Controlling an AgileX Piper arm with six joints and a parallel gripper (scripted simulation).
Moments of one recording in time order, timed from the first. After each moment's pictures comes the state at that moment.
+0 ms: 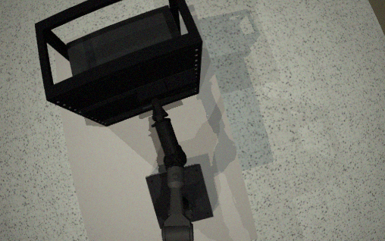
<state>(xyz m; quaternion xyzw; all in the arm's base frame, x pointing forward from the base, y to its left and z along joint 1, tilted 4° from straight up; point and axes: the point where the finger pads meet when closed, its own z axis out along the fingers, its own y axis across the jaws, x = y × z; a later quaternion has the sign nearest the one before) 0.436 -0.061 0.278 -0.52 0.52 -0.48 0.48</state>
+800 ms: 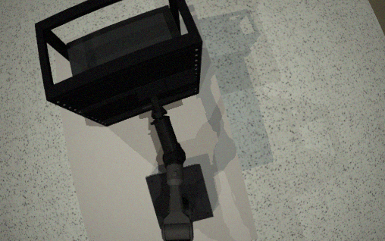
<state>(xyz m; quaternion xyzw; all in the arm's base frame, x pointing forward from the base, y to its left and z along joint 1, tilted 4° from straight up) 0.444 -0.060 0.278 -0.52 0.52 -0.48 0.48</state>
